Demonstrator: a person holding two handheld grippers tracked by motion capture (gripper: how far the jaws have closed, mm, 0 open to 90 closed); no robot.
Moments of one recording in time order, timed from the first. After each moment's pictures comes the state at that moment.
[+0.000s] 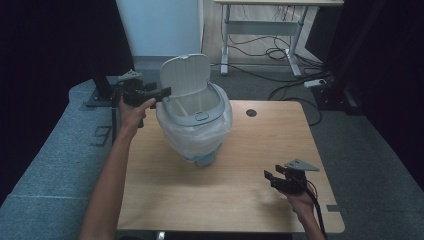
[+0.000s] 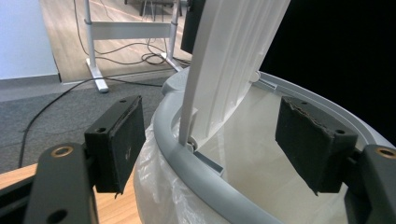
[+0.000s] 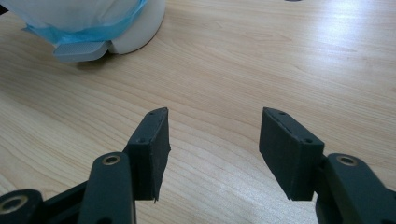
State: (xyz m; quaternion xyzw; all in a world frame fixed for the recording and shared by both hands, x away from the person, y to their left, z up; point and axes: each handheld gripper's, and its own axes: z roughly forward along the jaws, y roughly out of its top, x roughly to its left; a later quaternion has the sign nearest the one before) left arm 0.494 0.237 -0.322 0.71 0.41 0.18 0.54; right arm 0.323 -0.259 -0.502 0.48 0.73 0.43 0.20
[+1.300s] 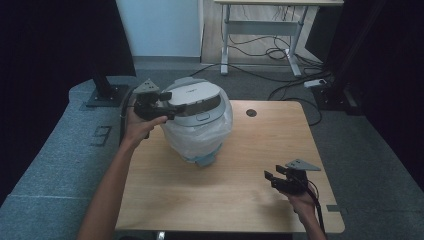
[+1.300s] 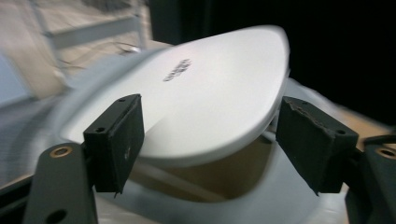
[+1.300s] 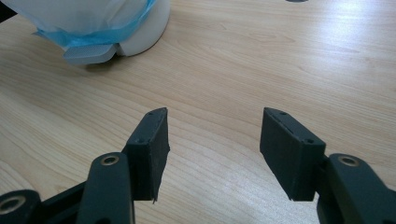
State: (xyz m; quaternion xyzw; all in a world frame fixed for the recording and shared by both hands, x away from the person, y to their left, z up) left arm 0.442 0.192 -0.316 0.78 0.31 0.18 0.51; right arm 0.319 -0.259 -0.496 0.48 0.74 0.44 0.20
